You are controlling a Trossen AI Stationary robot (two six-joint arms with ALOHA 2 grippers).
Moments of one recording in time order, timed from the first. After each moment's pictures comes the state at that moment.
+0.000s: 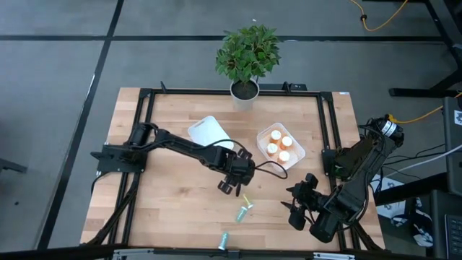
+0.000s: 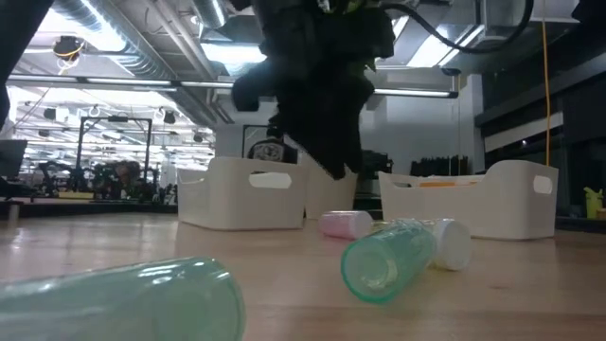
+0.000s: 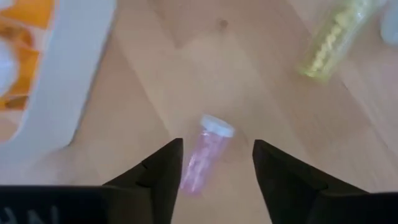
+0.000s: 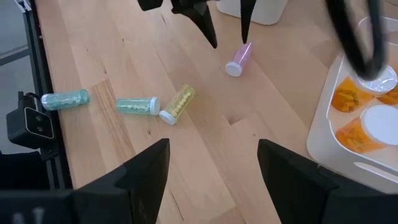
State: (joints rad) left arm -0.17 2.06 1.62 -0.69 -0.13 0.41; right arm 0.94 1.51 1.22 -1.00 0.73 1.35
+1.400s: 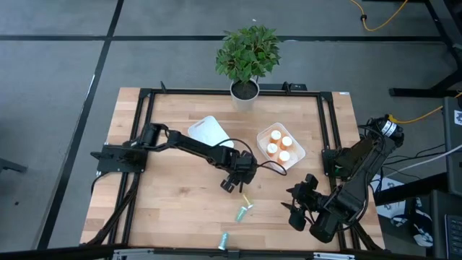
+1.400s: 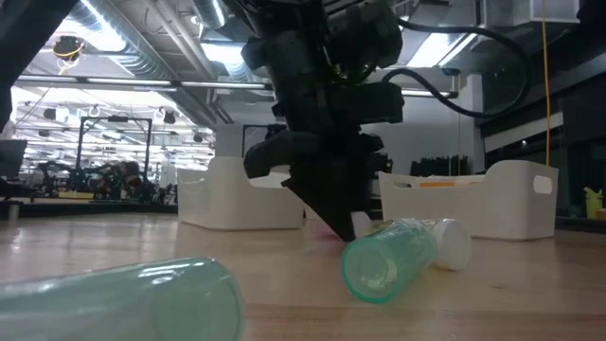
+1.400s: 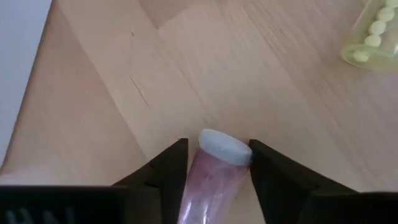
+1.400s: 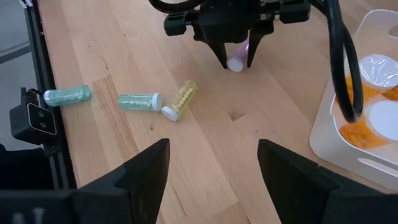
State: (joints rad) left arm -0.11 2.17 1.56 -0.54 -0.04 0.47; right arm 0.94 1.51 1.22 -1.00 0.71 1.35
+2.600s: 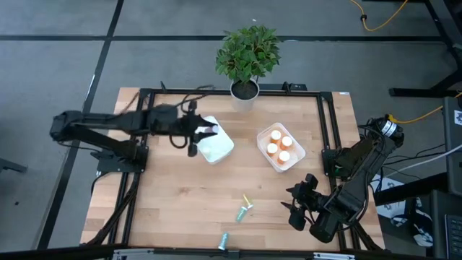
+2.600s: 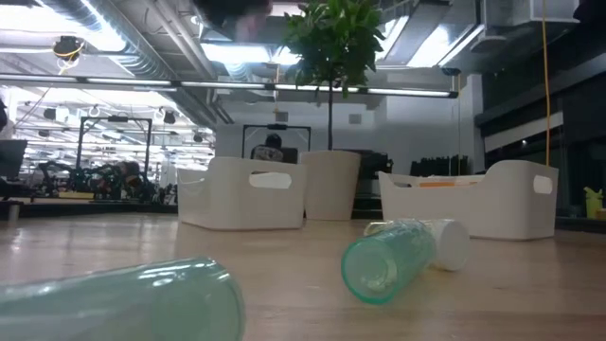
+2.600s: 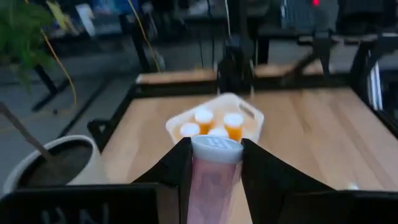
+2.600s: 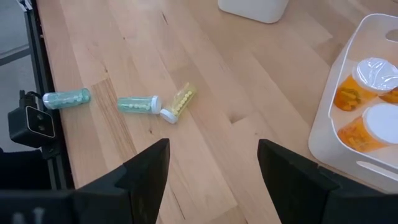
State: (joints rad) left arm 0.05 1.07 0.92 -0.14 -0.09 0.08; right arm 0.94 1.51 1.22 -1.00 0.73 1.35
